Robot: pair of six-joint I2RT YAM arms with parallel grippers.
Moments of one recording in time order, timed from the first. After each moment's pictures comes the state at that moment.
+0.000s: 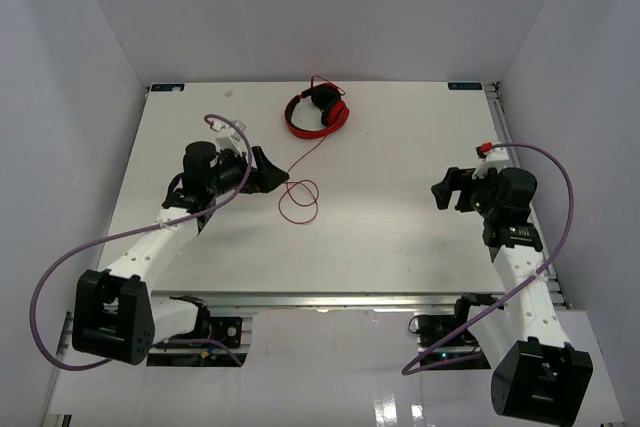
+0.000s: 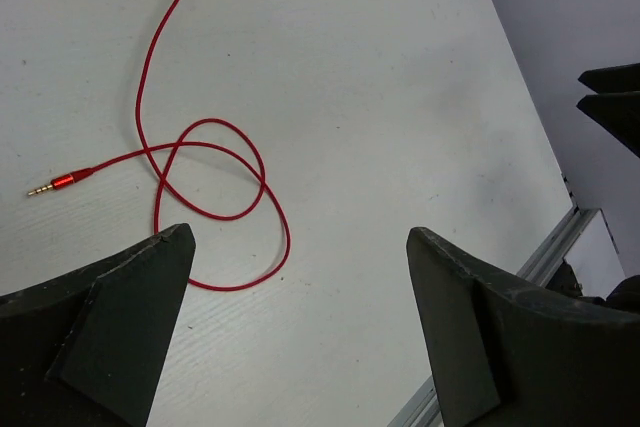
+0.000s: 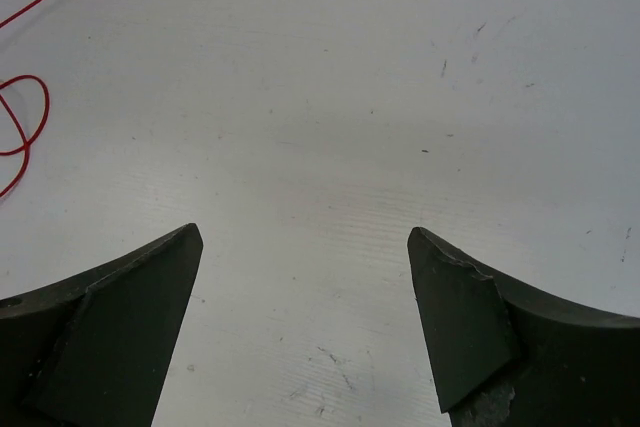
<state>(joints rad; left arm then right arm) -0.22 1.19 0.74 0.08 0.53 -0.42 -0.12 0.85 0.56 -0.16 -0.41 0.00</state>
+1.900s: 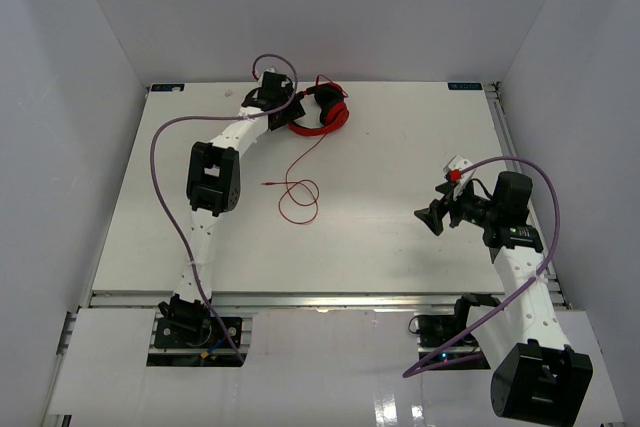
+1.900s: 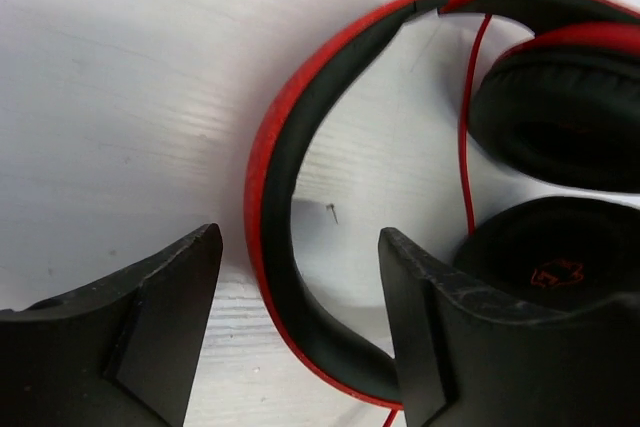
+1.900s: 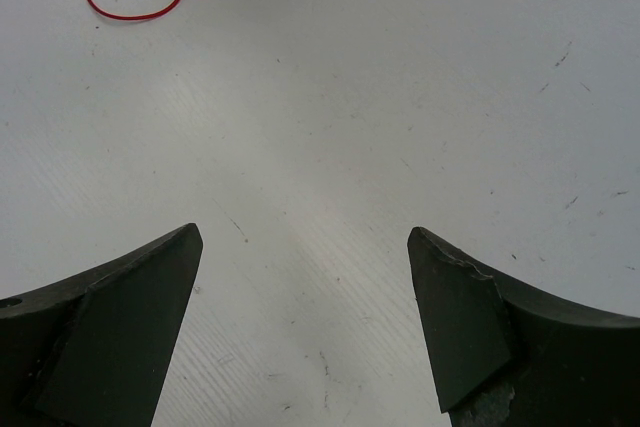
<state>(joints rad) -0.30 2.52 2.19 -0.38 -0.07 -0.63 -0.12 0.84 0.56 -0.30 -0.89 -0.55</state>
